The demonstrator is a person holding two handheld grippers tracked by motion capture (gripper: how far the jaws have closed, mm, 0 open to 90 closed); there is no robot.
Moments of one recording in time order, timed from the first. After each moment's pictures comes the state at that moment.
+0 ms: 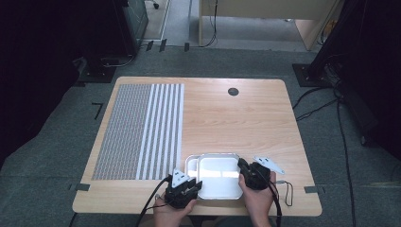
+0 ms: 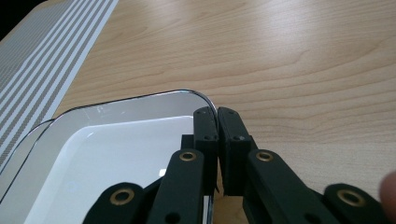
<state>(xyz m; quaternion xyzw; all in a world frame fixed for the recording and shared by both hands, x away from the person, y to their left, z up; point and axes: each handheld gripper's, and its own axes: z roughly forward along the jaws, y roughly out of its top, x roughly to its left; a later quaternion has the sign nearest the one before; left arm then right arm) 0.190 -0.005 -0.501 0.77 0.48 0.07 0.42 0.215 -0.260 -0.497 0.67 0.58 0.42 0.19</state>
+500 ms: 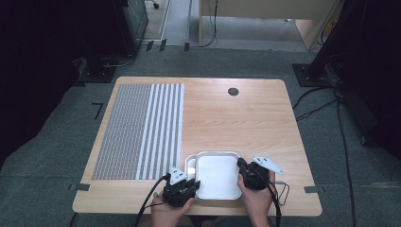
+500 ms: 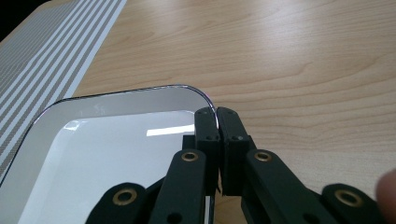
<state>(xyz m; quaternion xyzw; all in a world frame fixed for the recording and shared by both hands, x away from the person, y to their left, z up) 0.194 0.001 -0.491 0.78 0.48 0.06 0.41 0.212 -0.253 -0.486 0.66 0.59 0.42 0.21</state>
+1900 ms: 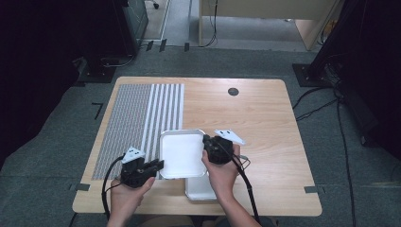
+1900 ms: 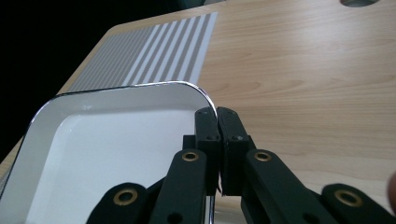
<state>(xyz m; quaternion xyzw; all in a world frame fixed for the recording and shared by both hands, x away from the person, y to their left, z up) 0.235 0.108 -0.436 0.75 0.51 0.09 0.42 0.274 -0.155 -0.433 0.62 0.61 0.46 0.18</state>
